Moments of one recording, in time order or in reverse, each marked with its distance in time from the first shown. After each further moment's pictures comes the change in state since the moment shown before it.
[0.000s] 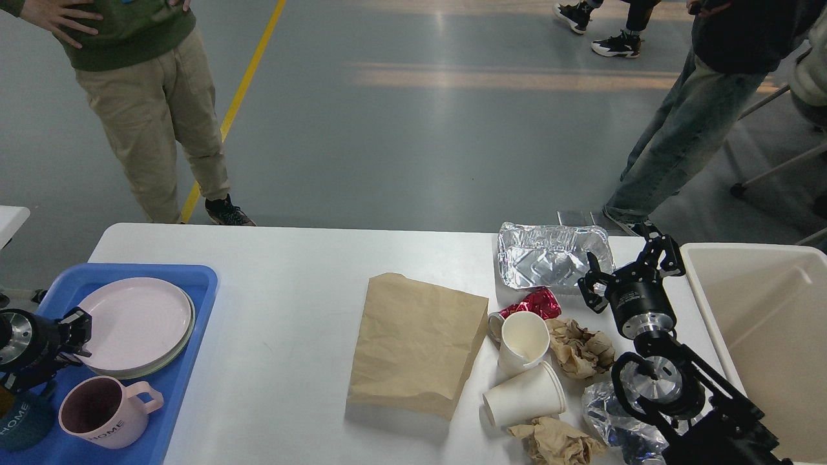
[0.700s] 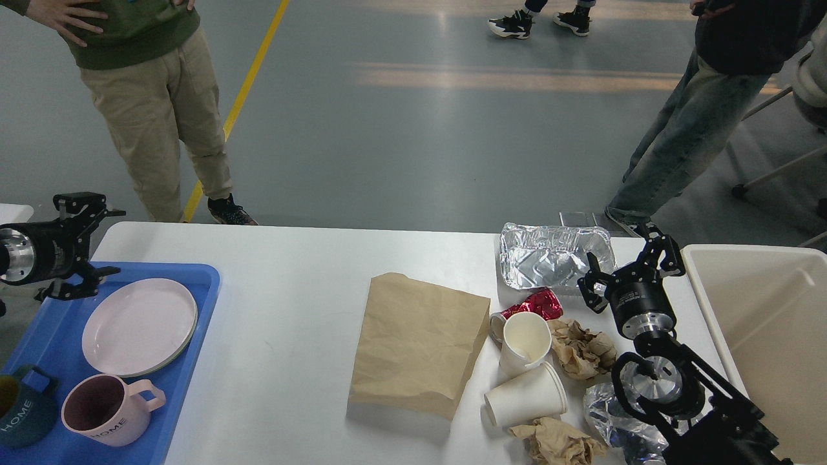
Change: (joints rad) left arm 0.098 0.142 -0.831 -0.003 0.004 -0.043 -0.005; right arm 0.000 0.000 0.000 0.000 0.000 0.000 0.000
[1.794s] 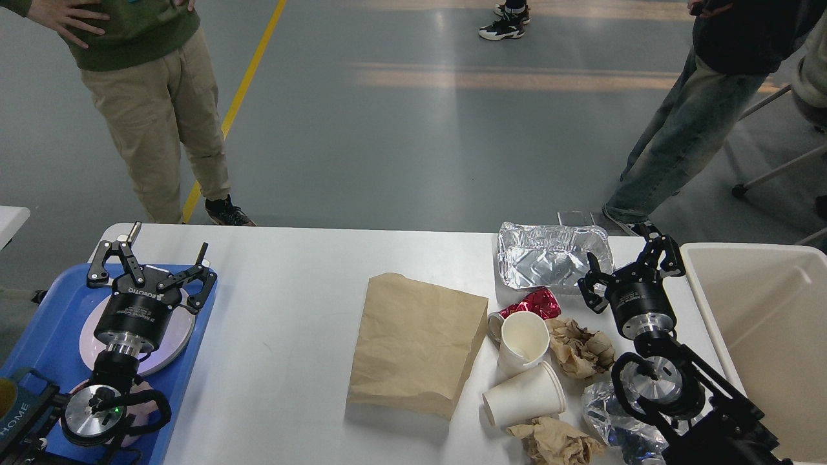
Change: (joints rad) left arm 0.894 -0.590 -1.536 -0.309 0.335 -0.059 -0.271; right arm 0.000 0.000 0.000 -0.002 0.000 0.000 0.000
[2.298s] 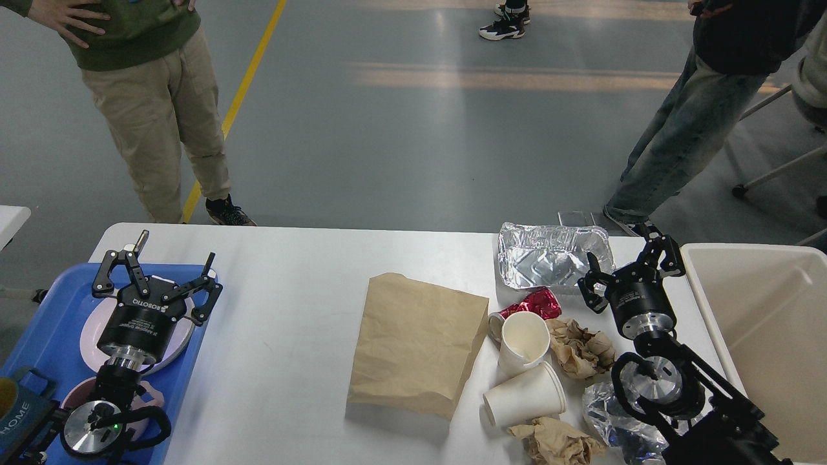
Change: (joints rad) left arm 0.036 -0.002 0.004 0.001 0.004 -0.090 0.007; right arm 0.000 0.000 0.000 0.002 0.000 0.000 0.000
